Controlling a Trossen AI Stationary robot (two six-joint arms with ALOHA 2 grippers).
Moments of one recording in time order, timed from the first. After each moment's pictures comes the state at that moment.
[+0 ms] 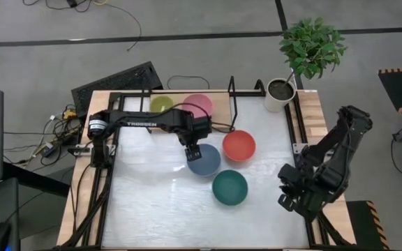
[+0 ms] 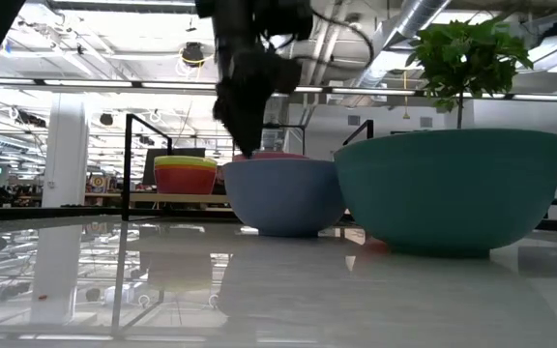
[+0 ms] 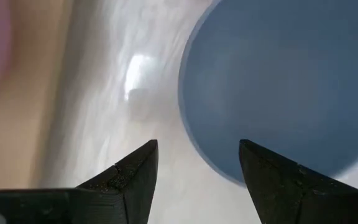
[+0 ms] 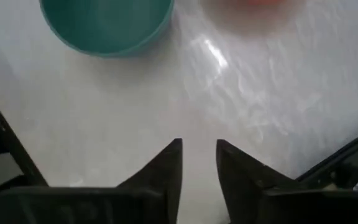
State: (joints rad) left arm 0.13 1.91 1.62 -1.02 0.00 -0.21; right arm 0.97 1.30 1.22 -1.42 0.36 1.57
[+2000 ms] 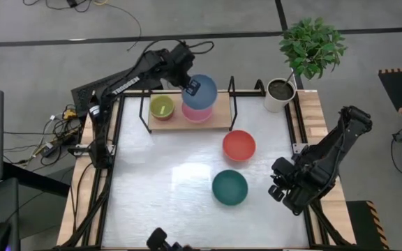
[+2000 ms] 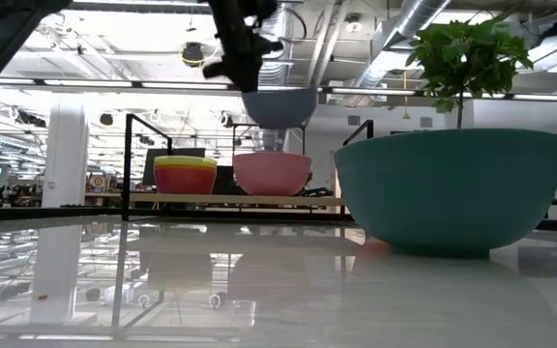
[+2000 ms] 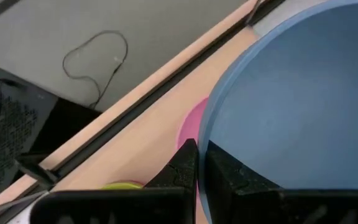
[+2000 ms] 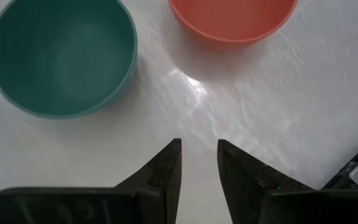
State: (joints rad) left arm 0.57 1.95 2.17 -1.22 -0.16 -0.29; right arm 0.86 1.30 1.13 -1.39 0.50 1.55
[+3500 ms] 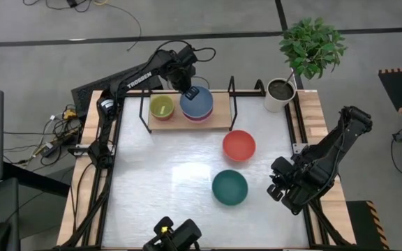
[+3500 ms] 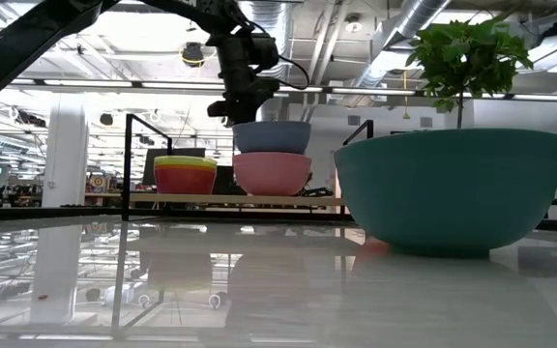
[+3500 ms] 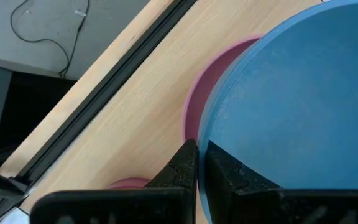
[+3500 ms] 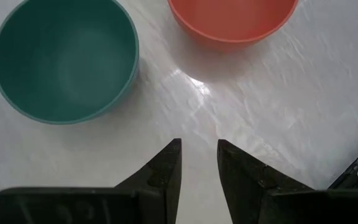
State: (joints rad) left arm 0.67 2.10 2.15 -1.27 0.05 -0.11; right arm 0.85 1.30 1.13 -1.38 0.50 1.56
